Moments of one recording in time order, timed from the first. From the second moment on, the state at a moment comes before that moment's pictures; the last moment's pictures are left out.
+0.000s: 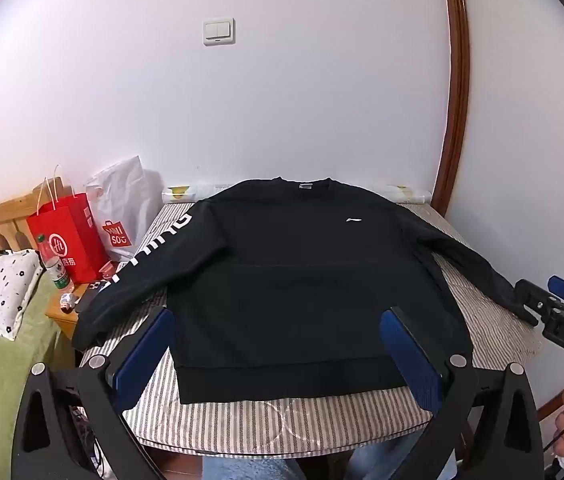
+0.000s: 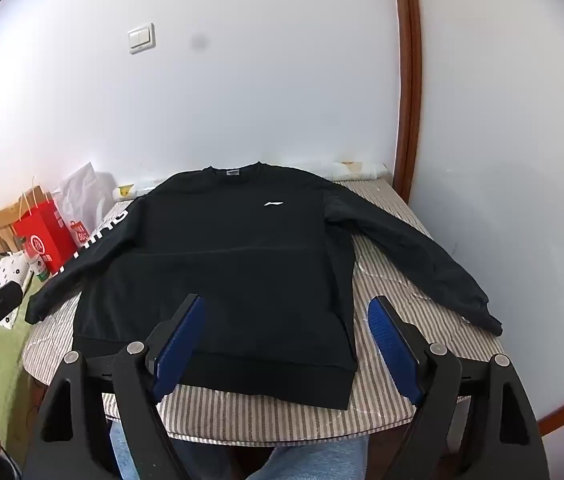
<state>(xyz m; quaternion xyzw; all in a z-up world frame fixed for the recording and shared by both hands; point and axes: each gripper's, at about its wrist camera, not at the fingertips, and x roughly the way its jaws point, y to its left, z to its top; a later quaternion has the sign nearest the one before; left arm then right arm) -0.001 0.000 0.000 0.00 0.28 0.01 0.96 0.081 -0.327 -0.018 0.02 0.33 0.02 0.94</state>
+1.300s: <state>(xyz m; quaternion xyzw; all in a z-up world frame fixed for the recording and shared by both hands) -0.006 0.014 -0.001 0.00 0.28 0.02 0.96 0.076 -0.320 -0.009 0.00 0.33 0.02 0.94</state>
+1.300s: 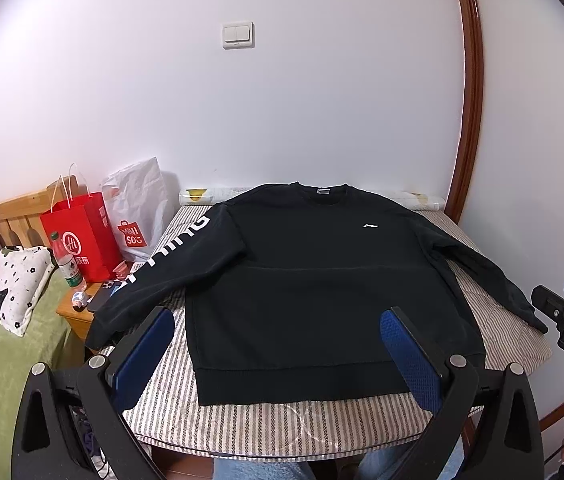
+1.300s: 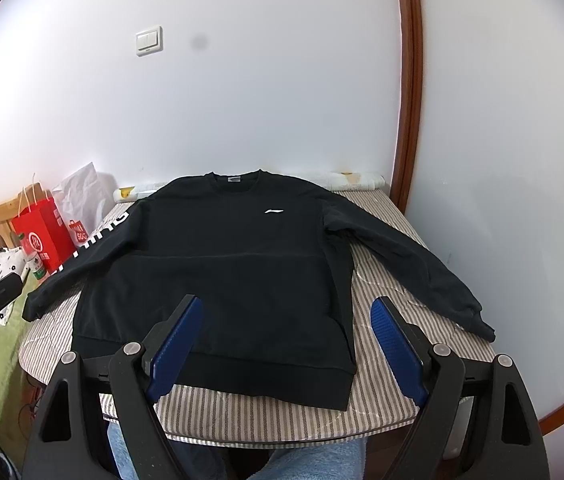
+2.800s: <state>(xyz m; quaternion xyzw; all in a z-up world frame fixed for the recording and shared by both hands) -0.002 0.019 0.002 -0.01 0.28 0.02 0.96 0.076 -0.321 -0.009 0.00 0.33 0.01 0.94</state>
